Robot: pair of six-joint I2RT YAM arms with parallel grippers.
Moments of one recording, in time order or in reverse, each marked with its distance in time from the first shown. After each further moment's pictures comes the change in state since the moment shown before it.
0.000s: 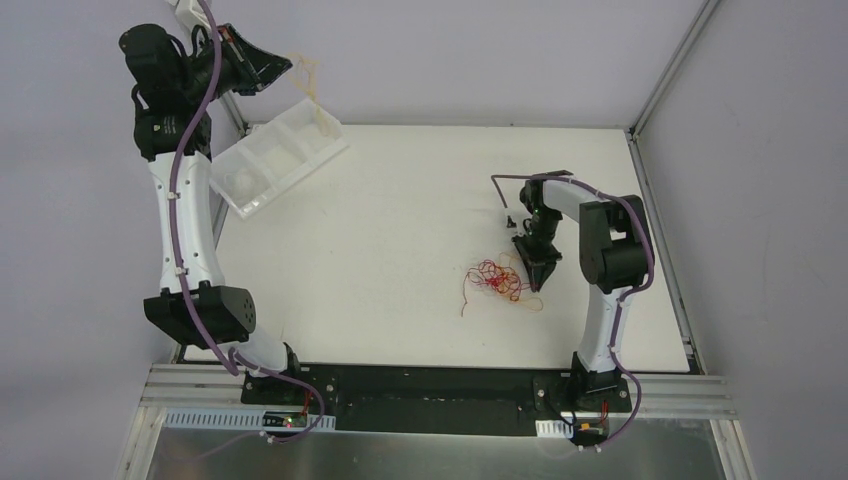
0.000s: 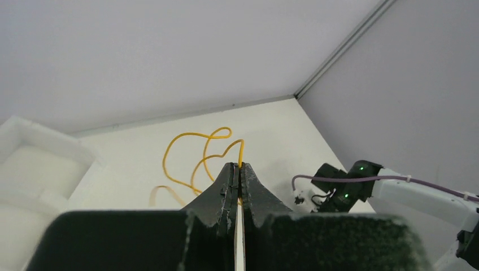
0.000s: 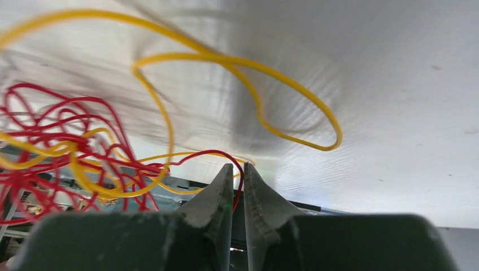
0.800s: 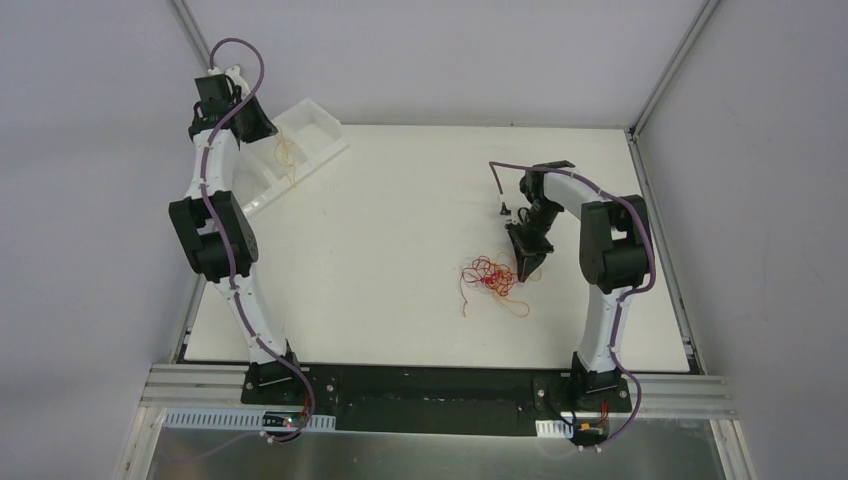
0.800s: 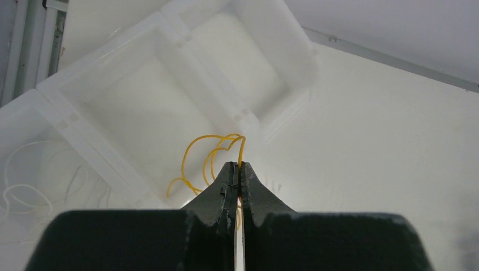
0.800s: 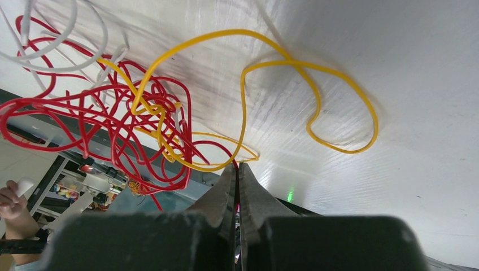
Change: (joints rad) left arm 0.053 0.487 -0.068 -0.107 -0.479 0.293; right arm 0.000 0.000 0.098 -0.032 -0.194 -0.004
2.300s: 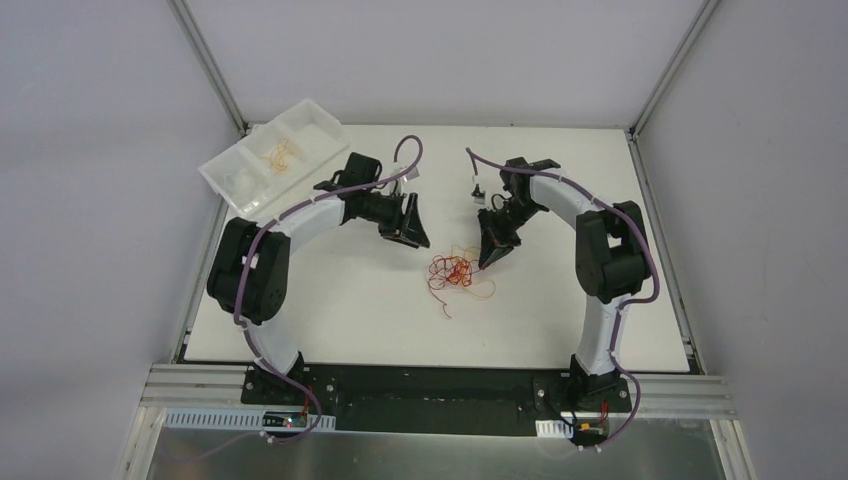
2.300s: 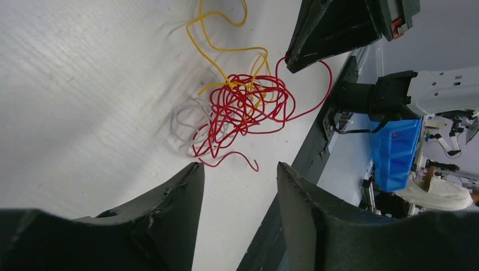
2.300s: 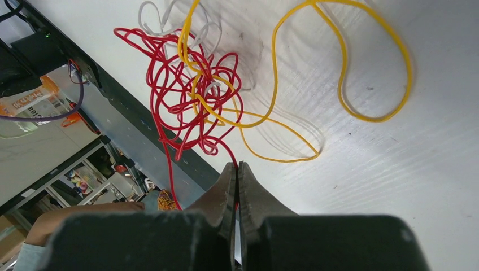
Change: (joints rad) left arm -0.627 -0.317 -0.722 0.077 0.518 -0.072; right arm 0.110 -0.064 0.015 0.174 -0.335 0.051
